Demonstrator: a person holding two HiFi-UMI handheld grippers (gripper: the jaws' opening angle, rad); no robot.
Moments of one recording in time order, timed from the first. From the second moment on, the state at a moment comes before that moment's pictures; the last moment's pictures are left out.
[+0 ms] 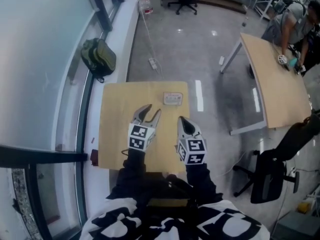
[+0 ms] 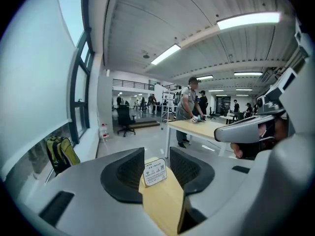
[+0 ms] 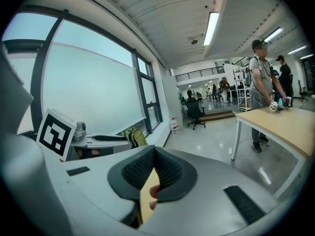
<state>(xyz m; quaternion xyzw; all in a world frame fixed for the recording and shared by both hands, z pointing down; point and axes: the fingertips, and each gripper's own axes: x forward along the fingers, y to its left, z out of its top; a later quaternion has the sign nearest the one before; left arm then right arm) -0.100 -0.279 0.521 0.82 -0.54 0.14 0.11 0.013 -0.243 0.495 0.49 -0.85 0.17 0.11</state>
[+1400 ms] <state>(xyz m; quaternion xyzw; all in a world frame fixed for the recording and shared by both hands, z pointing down) -0.074 -0.193 0.421 0.78 -0.62 0.04 0.03 0.005 -0.195 0.395 0.44 -0.89 0.05 0.04</state>
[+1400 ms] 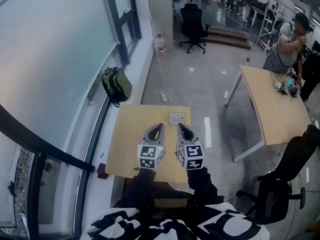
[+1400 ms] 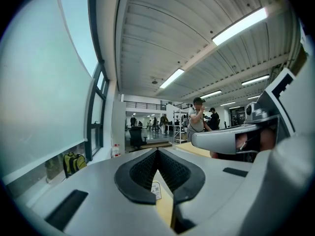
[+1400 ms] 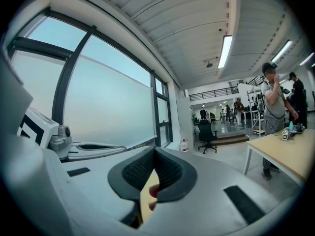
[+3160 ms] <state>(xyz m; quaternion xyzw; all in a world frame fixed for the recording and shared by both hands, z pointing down) -0.103 -0.168 0.537 0.77 -0.62 0.10 0.12 0.020 -0.144 0.301 0.31 -0.95 -0.03 -0.07</state>
